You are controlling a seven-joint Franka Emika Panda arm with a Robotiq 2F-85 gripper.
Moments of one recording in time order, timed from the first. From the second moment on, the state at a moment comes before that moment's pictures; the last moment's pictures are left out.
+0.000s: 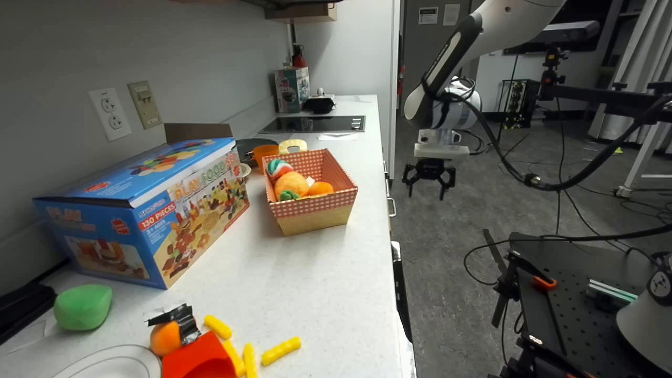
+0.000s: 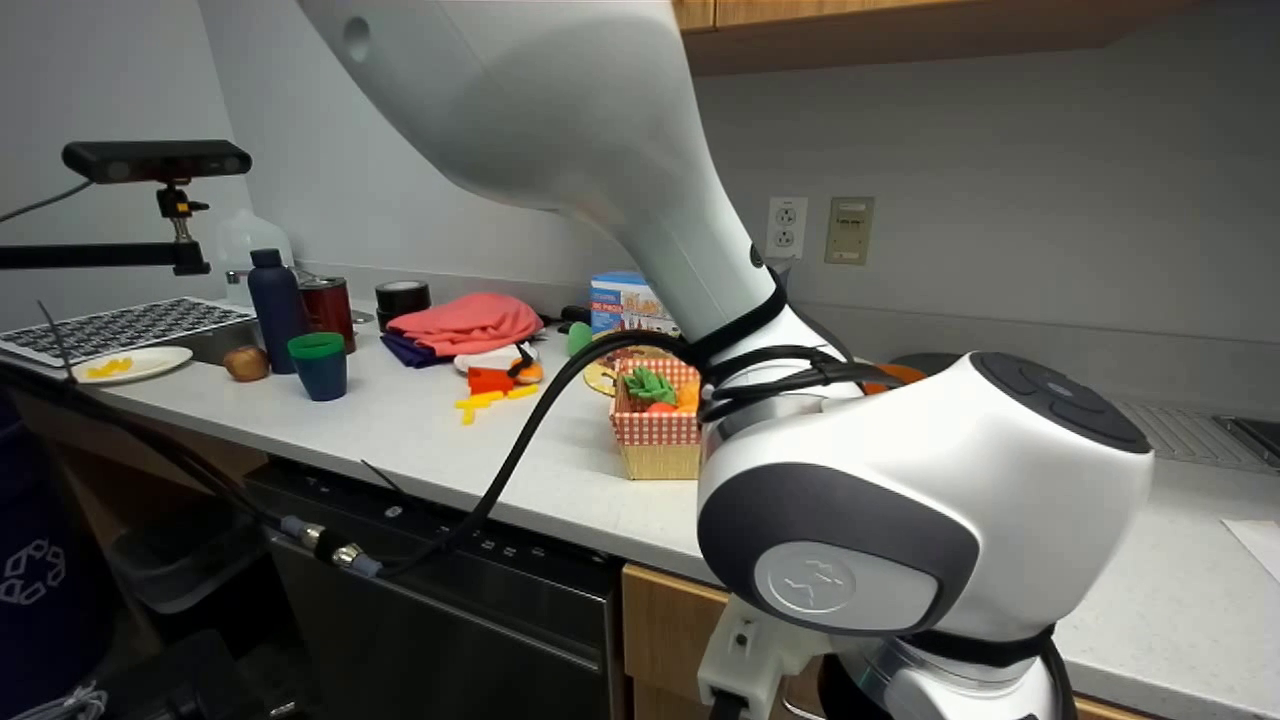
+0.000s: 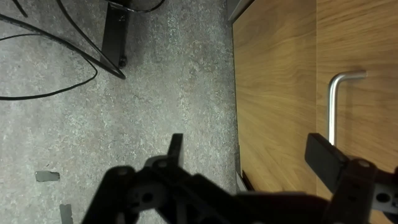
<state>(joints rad) -0.39 0.45 -0.28 -2.16 0.42 2.47 0.35</state>
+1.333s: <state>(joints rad) -0.52 0.57 -0.07 -2.12 0.63 2.75 0.06</state>
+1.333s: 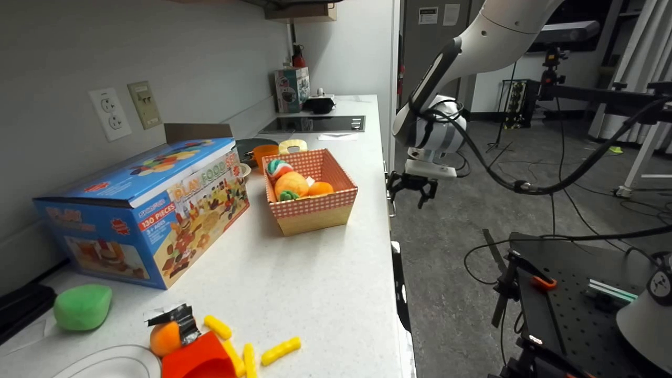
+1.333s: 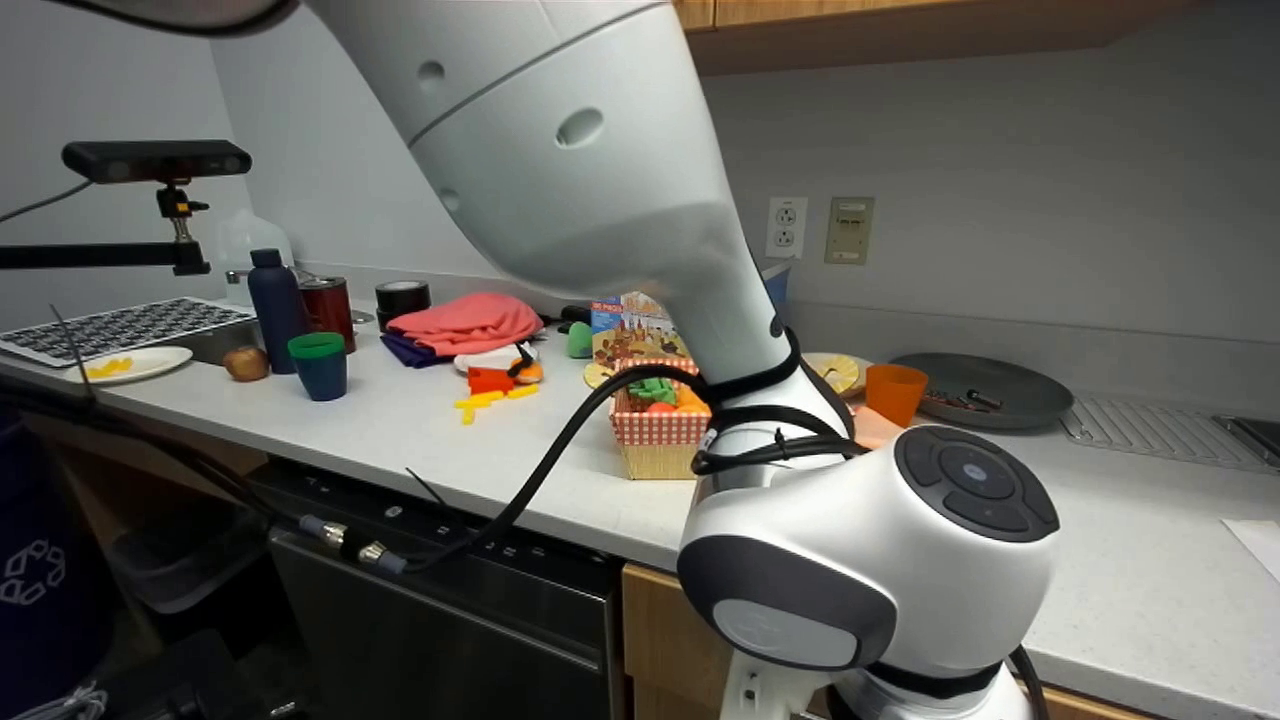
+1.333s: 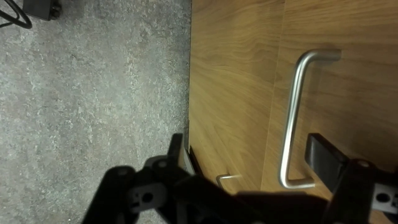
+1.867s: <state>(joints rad) -0.52 0.63 -0.07 -2.08 0.64 2.74 0.06</state>
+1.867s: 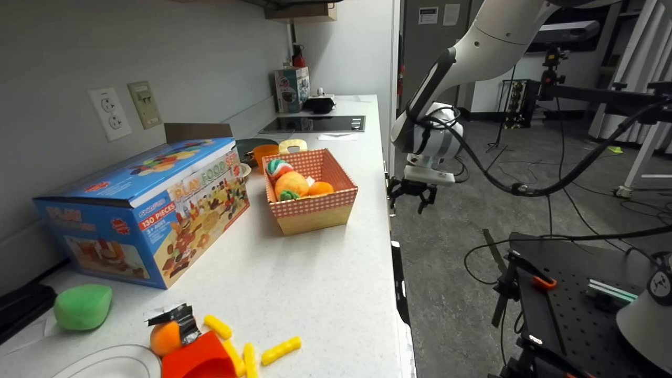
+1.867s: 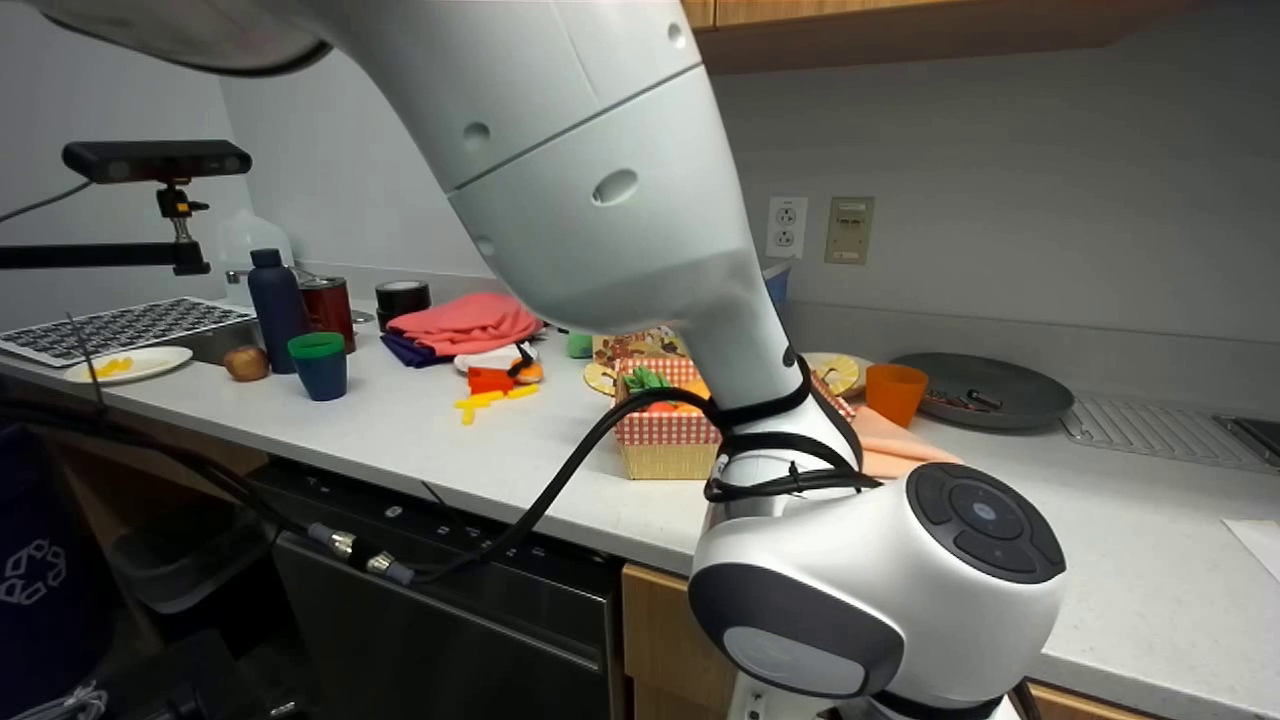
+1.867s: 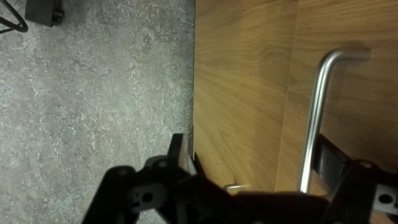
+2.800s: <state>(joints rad) -0.57 0.58 -0.16 -2.15 0.72 2.61 0.00</state>
